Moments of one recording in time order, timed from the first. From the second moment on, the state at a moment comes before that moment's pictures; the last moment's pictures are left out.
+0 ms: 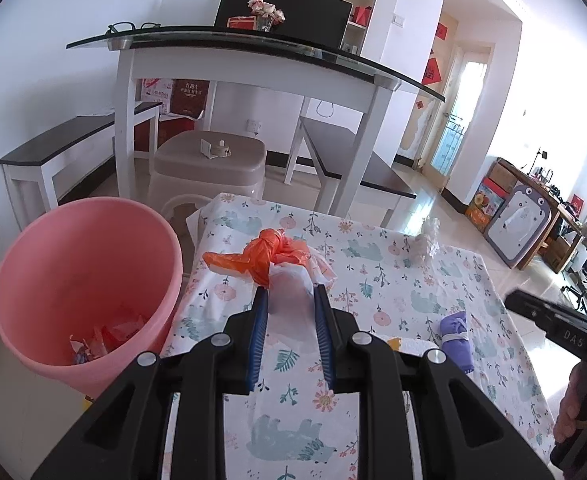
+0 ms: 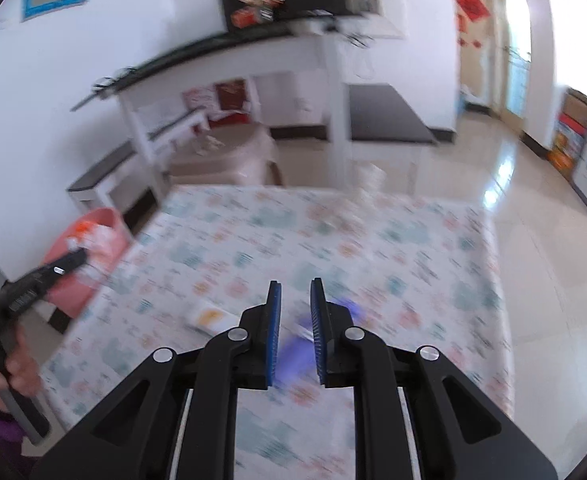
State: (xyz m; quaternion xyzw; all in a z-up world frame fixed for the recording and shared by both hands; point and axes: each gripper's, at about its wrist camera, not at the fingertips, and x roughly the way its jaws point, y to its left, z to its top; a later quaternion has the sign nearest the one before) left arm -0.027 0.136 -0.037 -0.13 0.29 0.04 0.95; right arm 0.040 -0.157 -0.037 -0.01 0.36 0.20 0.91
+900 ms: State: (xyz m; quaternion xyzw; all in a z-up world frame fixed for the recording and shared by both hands) left arm -0.029 0.098 -0.057 -0.10 0.33 0.00 0.94; right arm 0.055 -0.132 -0.104 0.02 0.46 0.15 0.88
